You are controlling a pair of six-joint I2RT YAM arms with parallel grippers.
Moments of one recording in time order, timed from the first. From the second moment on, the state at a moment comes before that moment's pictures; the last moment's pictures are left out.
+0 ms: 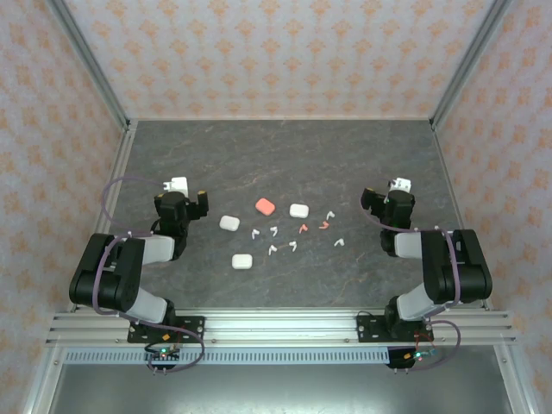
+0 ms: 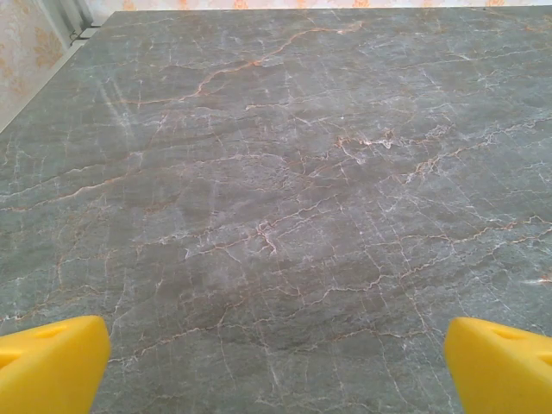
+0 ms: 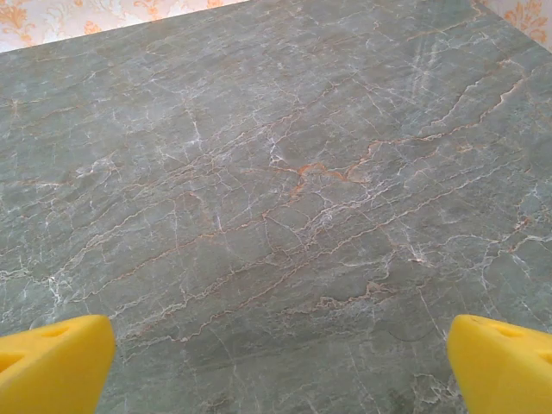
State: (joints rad) left arm -0.06 1.48 0.40 0.62 -0.26 -0.07; right arm 0.01 1.51 0.40 0.65 0.14 0.19
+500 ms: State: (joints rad) left arm -0.06 1.48 0.40 0.62 -0.26 -0.07; right arm 0.01 1.51 0.40 0.65 0.14 0.19
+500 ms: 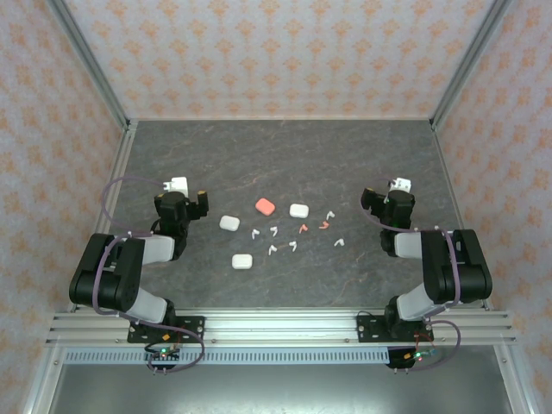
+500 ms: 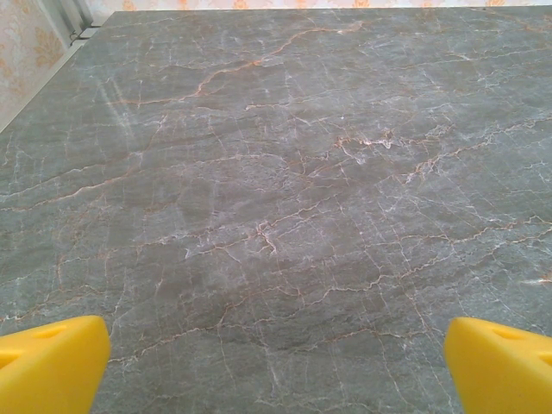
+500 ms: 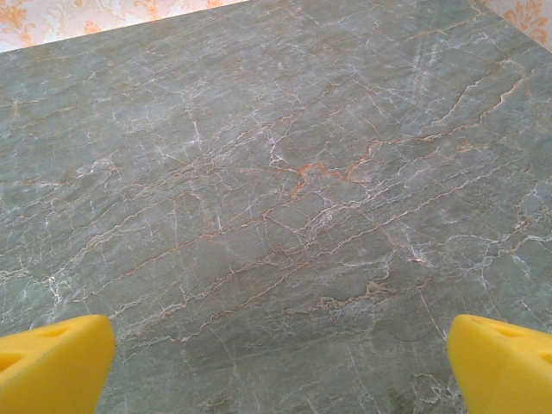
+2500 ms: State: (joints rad) left arm -0.18 0.89 0.74 -0.44 0.01 -0.64; right arm 0.57 1.95 1.51 -0.92 0.00 -0.58
